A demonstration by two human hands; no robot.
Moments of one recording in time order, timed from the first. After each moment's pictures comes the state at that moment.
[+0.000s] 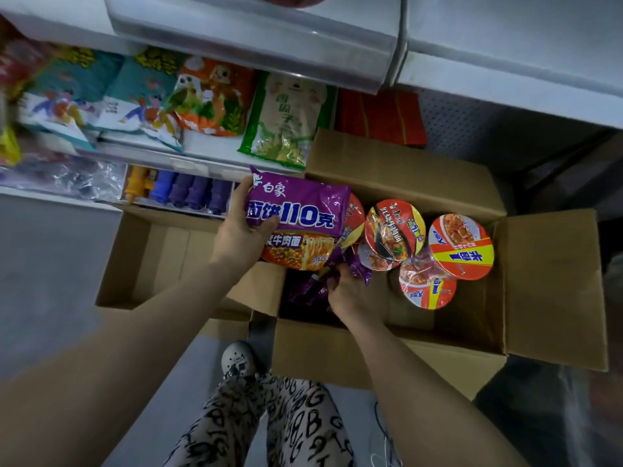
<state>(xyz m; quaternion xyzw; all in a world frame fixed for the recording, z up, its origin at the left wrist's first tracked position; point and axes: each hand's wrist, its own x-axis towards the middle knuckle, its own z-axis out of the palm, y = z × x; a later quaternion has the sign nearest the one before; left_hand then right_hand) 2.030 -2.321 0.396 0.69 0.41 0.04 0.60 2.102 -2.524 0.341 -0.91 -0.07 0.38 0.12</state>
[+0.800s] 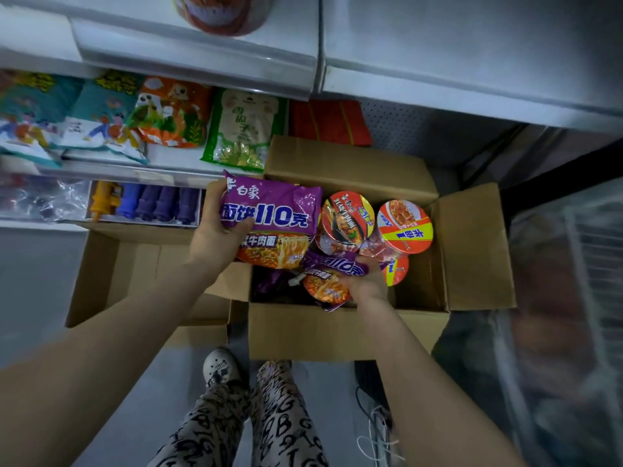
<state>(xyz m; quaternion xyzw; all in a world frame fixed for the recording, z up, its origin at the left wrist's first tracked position) 2.020 -2.347 0.432 0.70 0.36 0.06 0.61 2.113 -2.591 0.401 -0.84 0.26 0.29 0.38</state>
